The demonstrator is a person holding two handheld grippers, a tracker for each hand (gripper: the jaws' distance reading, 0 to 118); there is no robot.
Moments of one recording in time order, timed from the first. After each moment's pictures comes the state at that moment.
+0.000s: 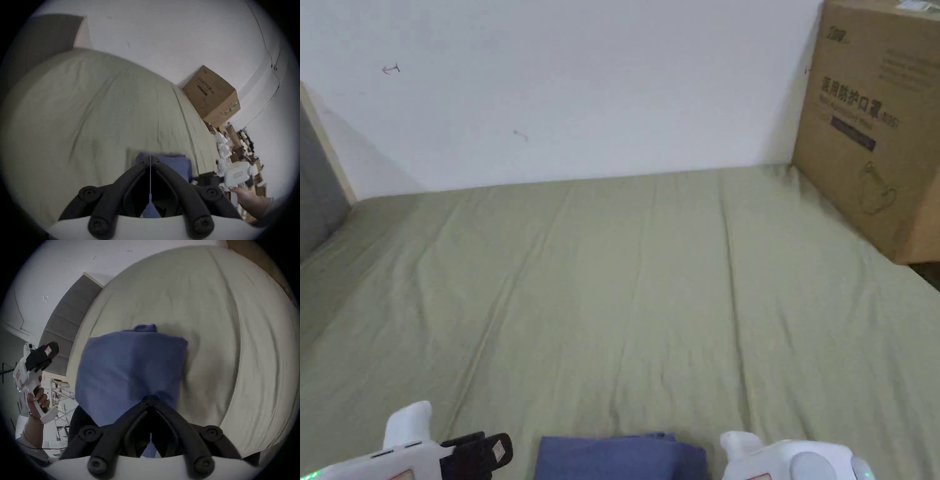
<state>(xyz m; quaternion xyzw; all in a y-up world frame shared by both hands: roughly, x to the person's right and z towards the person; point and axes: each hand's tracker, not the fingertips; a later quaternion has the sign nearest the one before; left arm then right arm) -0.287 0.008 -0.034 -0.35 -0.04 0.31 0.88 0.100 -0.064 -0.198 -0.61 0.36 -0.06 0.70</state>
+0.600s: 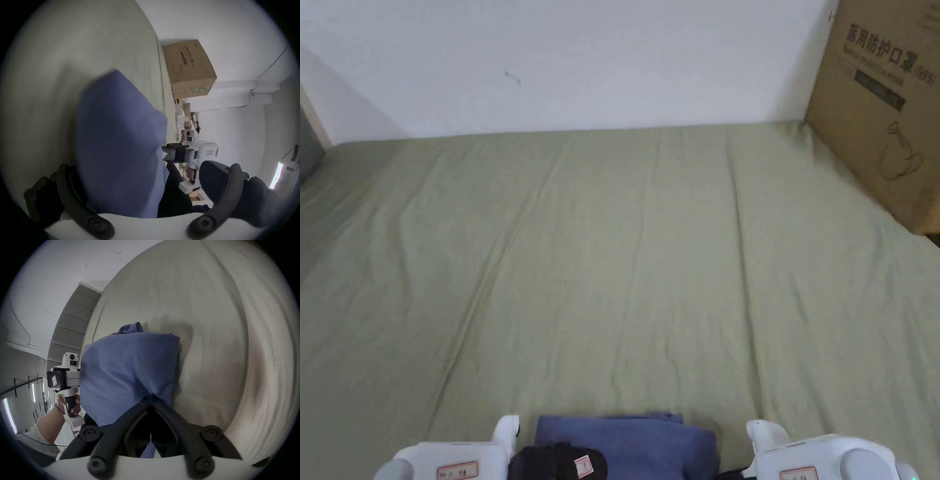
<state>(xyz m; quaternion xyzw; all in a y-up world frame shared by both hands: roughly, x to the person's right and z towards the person) -0.263 -0.113 -0.104 -0.43 -0.27 0.50 0.70 0.110 -0.079 -0.211 -0.63 0.37 -0.12 0.67</state>
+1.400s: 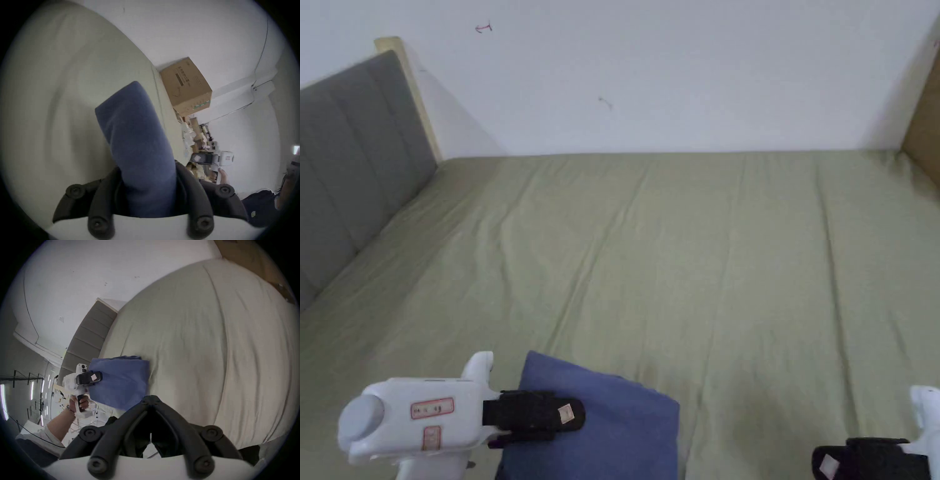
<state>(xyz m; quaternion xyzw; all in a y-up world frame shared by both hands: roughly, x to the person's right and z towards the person) -0.409 -0.008 -0.051 -0.37 -0.15 0.41 0.82 0.122 0.053 -0.198 -0.53 0.39 -0.13 0.74</state>
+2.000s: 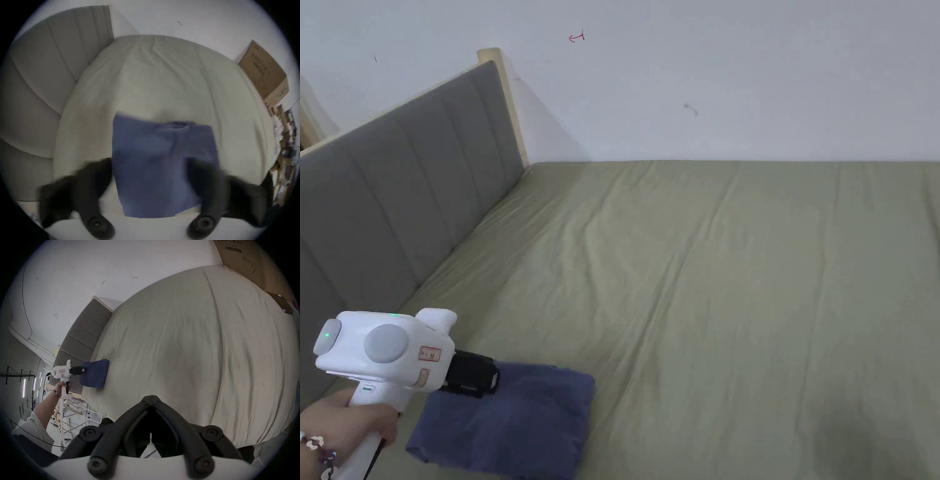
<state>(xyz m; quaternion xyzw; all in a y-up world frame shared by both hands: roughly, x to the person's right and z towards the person) -0.541 0.034 -0.019 -0.50 0.20 0.09 0.84 0.101 0.052 -0.199 -0.53 0.37 -0.10 0.75</state>
